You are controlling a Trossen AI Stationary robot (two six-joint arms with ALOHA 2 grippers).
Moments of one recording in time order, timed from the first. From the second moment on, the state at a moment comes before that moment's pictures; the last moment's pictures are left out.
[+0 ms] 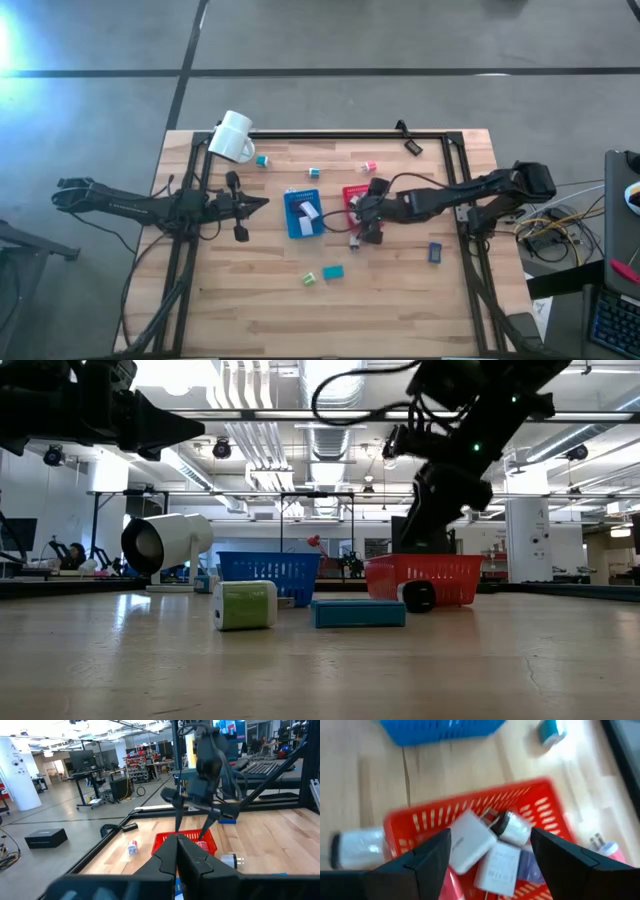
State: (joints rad) left arm -0.09 0.64 0.14 0.52 -0.29 0.17; right arm 0.04 1.50 0.83 -0.27 0.37 0.06
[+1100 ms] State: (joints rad) left arm -0.09 0.64 0.15 0.50 -0.28 0.15; right arm 0.16 0.94 0.37 0.46 0.26 -0.13
